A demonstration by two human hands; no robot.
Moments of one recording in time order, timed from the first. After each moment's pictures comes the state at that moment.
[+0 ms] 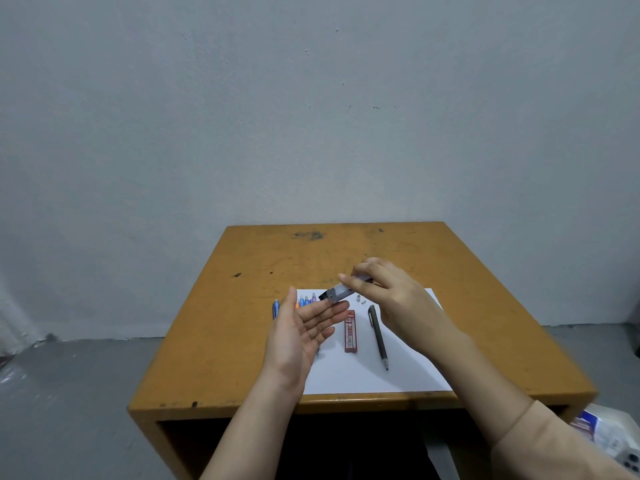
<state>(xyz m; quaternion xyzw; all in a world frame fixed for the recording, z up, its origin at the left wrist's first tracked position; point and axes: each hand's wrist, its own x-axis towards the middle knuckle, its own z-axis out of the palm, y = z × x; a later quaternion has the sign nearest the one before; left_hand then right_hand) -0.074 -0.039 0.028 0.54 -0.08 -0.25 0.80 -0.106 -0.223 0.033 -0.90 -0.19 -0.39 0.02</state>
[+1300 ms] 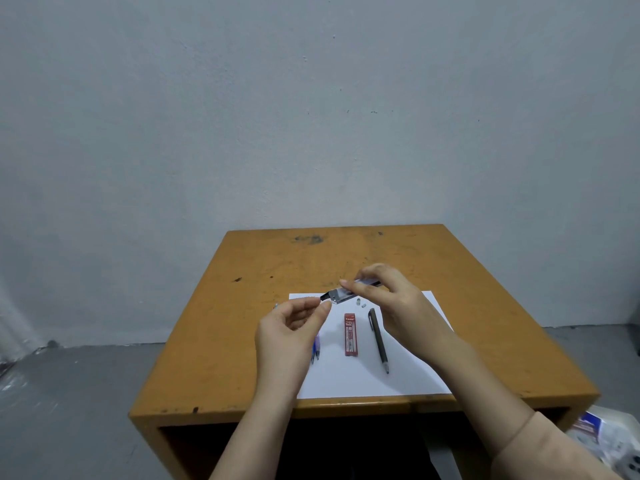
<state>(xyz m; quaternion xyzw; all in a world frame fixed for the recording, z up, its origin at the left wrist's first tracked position) -0.088 -0.034 0.040 0.70 -0.08 -0.03 0.71 -0.111 -0.223 0.028 -0.90 -0.18 -0.39 0.10</state>
